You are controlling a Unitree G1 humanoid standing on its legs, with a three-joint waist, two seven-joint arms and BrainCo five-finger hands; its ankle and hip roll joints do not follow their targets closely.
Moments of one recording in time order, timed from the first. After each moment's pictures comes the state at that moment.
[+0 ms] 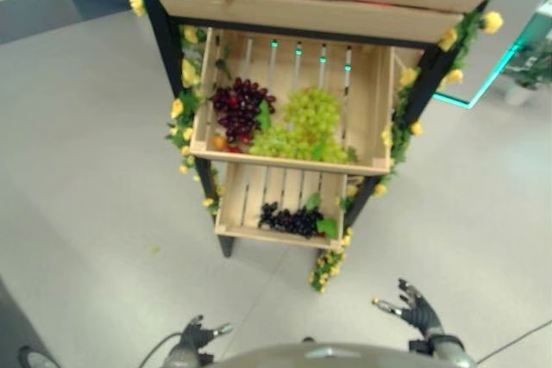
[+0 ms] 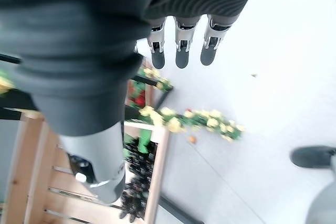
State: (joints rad) left arm 0.02 0.18 -0.17 1.21 -0.10 -0.11 0.12; right arm 0.27 -0.31 0.08 0.65 0.20 -0.11 -0.01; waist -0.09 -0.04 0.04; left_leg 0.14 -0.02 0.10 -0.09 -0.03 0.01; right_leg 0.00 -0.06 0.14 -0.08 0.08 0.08
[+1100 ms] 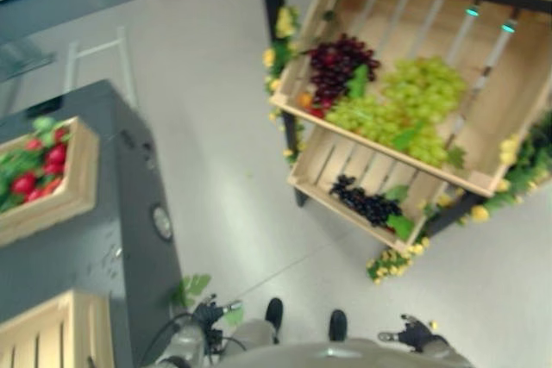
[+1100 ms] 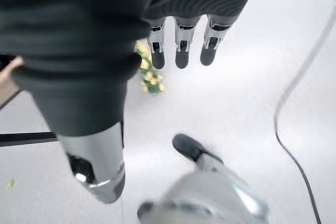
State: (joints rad) left arm -0.08 0.20 -0.17 1.29 -0.19 -0.11 0.05; right arm -0.05 -0.30 0.22 1.26 0.05 -0.05 -0.10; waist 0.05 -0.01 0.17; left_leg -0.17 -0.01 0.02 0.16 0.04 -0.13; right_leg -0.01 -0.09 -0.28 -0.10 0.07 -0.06
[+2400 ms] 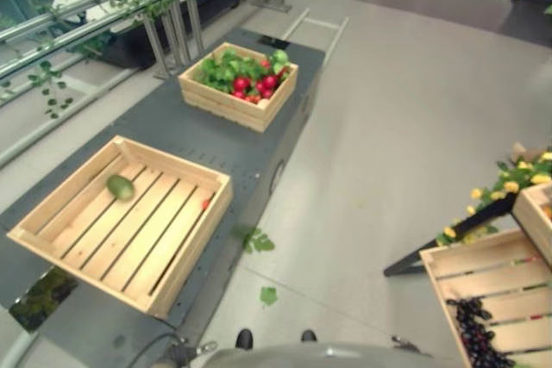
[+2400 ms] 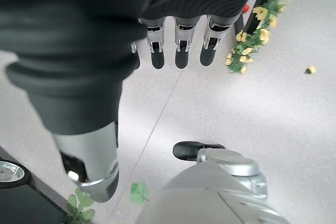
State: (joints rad) left arm 0.03 0.25 -0.17 1.30 -0.13 -0.07 0.02; right arm -0.01 -0.21 0.13 1.32 0.11 -0.04 -0.07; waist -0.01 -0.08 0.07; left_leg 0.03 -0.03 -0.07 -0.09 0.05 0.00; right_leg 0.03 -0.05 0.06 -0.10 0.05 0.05
